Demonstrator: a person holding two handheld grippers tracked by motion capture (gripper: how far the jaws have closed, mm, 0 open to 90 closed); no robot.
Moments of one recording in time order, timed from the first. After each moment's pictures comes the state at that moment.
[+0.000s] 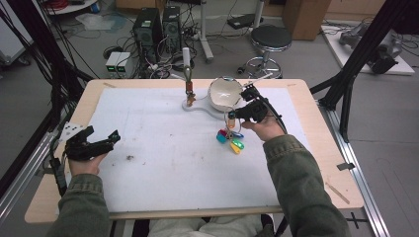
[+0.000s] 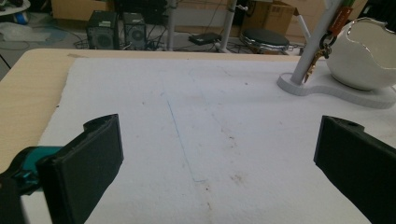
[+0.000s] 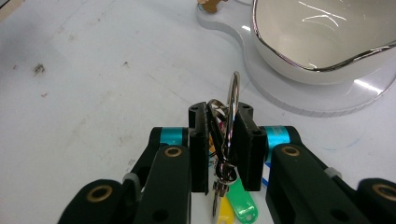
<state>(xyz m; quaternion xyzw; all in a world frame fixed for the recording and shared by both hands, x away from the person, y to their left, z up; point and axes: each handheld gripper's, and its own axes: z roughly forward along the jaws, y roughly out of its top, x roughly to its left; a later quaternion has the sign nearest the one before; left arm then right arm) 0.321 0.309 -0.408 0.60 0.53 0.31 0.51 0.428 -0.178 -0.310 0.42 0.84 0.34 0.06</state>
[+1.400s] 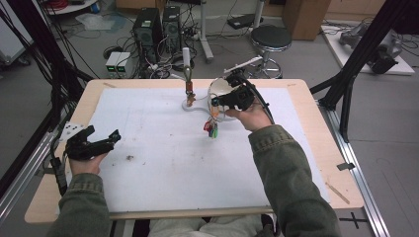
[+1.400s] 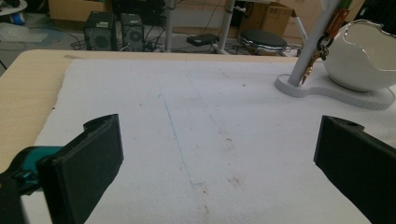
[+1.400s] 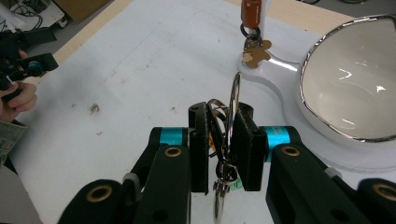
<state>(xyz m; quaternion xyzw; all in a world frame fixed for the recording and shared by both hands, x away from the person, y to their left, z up) 0.323 0.308 -0.408 0.60 0.52 0.31 0.51 0.425 -0.135 -0.263 0.40 0.83 0.39 0.05</state>
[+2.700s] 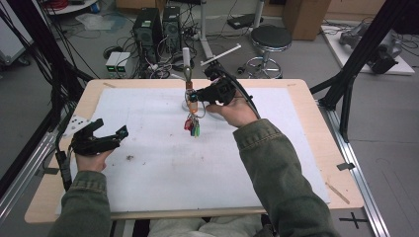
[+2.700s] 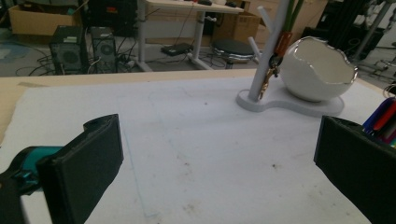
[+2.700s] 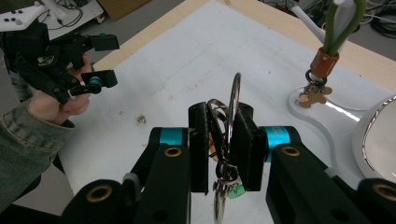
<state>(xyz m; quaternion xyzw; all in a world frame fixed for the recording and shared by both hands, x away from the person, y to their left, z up) 0.324 0.284 -0.381 0.62 0.48 0.29 0.55 0.408 -0.084 -0.227 0.33 0.85 0.41 0.04</state>
